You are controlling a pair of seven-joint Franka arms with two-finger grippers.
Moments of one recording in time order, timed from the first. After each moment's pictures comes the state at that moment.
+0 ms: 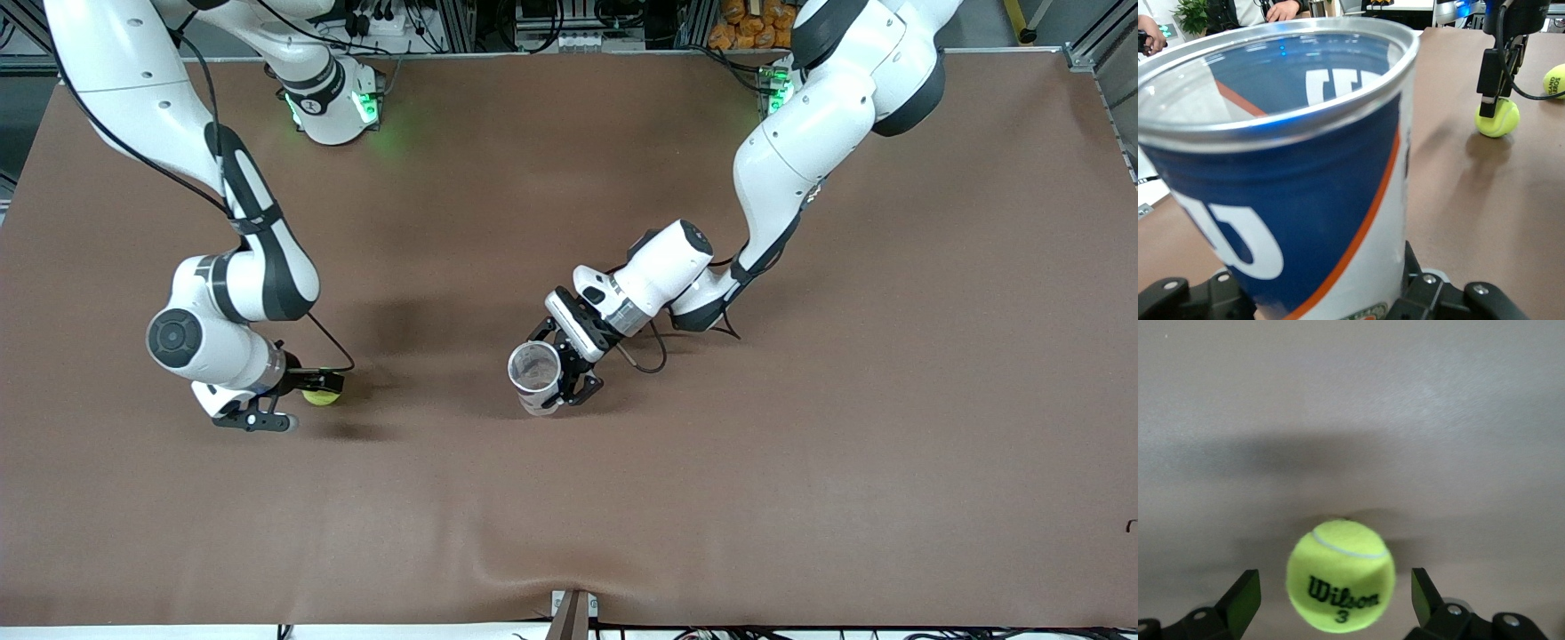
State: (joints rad) left arm -0.32 1.02 -0.50 -1.60 0.22 3.53 0.41; right arm 0.09 0.56 0.02 -1.85 0.04 2.36 0.17
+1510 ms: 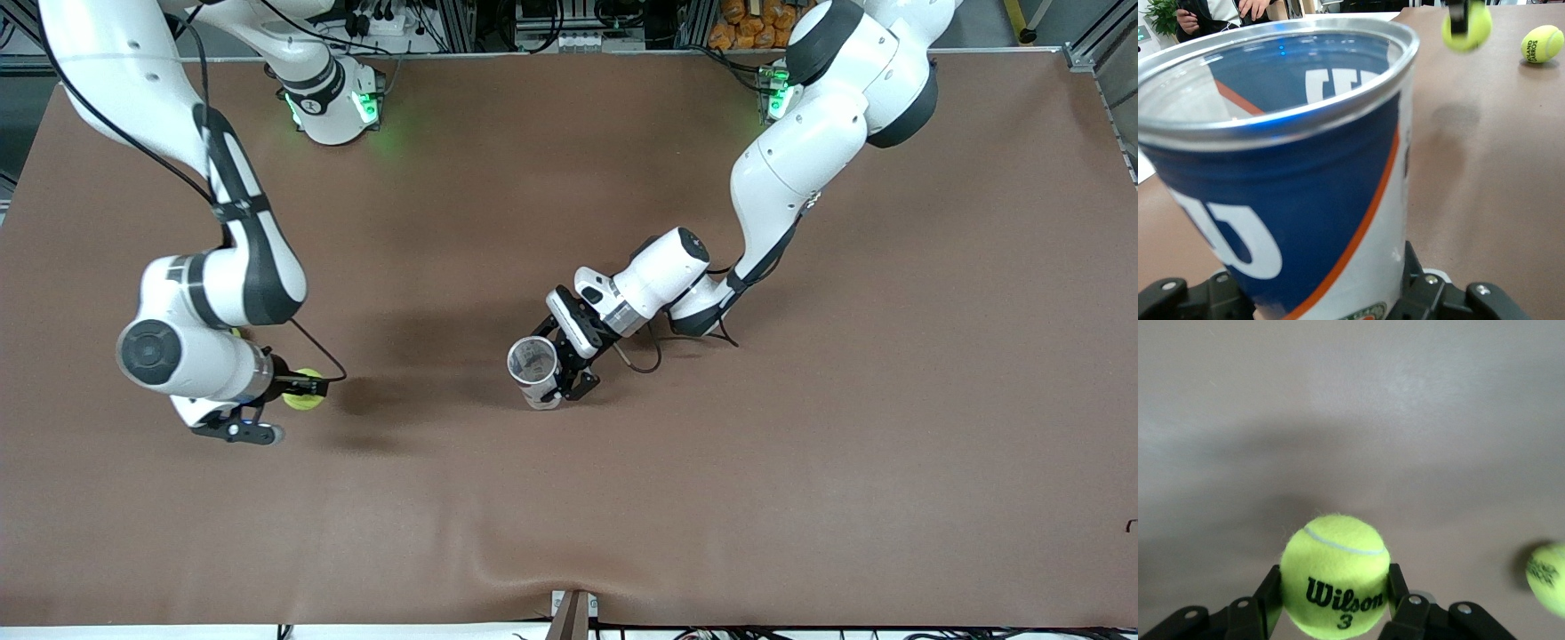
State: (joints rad) left arm -0.31 1.07 -0.49 -1.60 0.32 3.54 0.41; right arm 0.10 0.53 0.02 -1.60 0.01 1.99 0.33
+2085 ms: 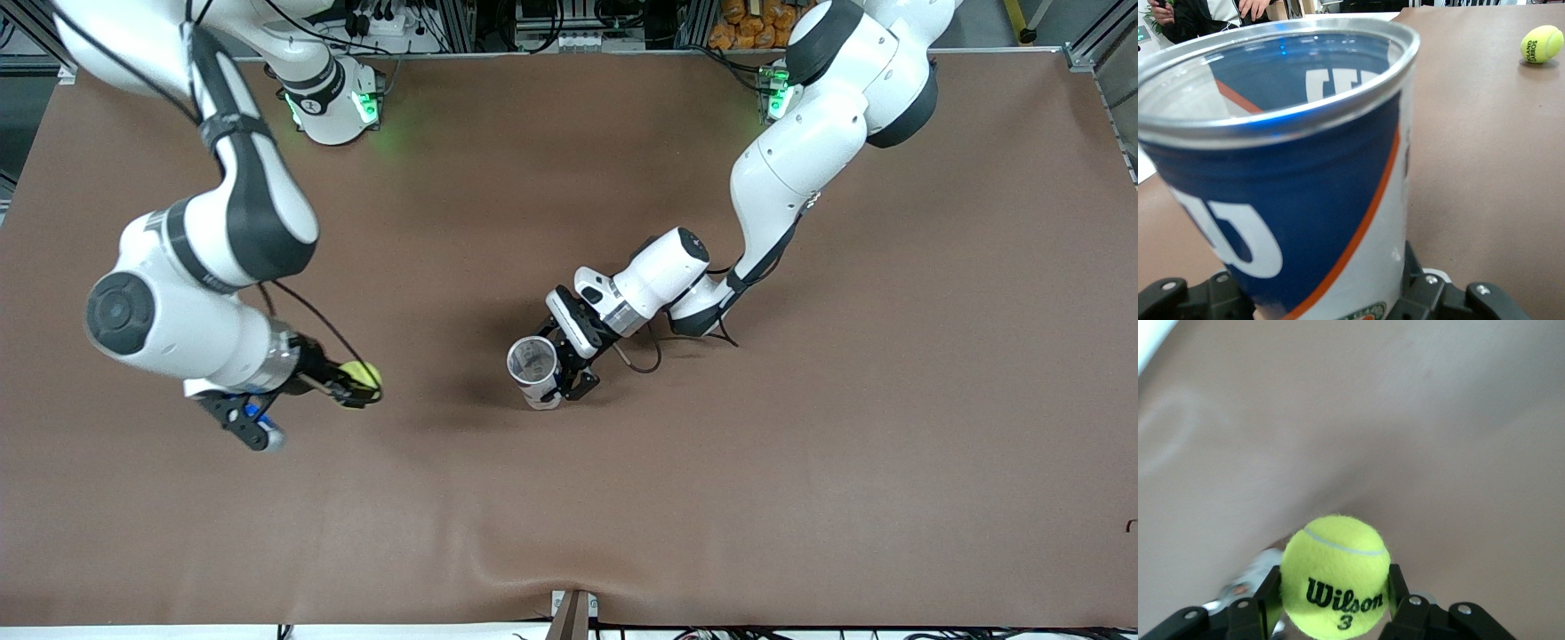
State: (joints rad) left arm -0.31 1.07 -0.49 -1.60 0.32 3.54 0.41; right arm 0.20 0.51 0.14 -1.33 0.15 1.87 0.95
